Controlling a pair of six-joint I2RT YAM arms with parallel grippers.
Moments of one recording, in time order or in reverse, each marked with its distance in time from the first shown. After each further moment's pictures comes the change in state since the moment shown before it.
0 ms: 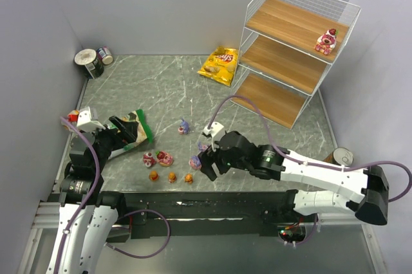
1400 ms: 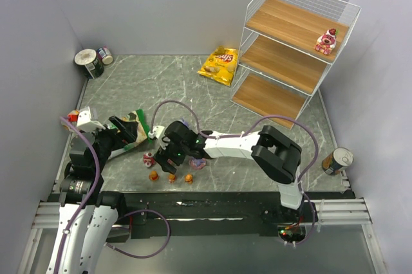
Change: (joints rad) left arm 0.000 0.000 0.000 -0.001 -0.005 0.000; right arm -0.052 0.845 0.394 0.325 -0.325 -0.296
